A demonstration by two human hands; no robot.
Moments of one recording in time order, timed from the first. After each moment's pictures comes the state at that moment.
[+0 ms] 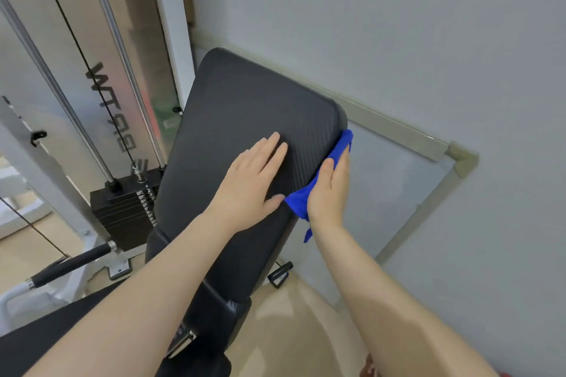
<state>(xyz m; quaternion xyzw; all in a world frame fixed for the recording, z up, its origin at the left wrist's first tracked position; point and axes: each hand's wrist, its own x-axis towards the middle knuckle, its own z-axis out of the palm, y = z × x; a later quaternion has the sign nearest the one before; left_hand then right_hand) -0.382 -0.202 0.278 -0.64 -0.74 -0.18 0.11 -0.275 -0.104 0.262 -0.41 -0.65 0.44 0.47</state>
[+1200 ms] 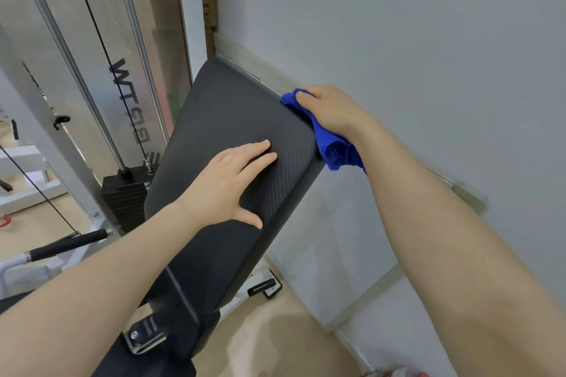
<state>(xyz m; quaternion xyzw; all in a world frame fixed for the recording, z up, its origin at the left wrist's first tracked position) -0.397 -0.174 0.291 -0.64 -0.74 -0.12 0.16 -0.310 0.023 0.406 -0.20 -0.91 0.34 0.10</state>
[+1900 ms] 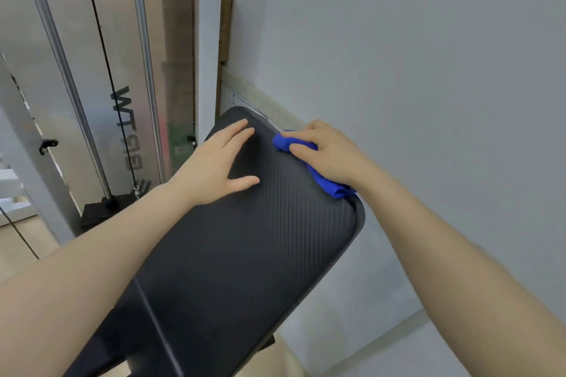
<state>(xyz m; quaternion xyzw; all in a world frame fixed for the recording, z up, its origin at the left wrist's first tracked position) -0.492 -0.162 0.349 -0.54 -0.80 -0.26 0.09 -0.359 0.002 0.422 -0.14 -0.97 0.17 0.08</state>
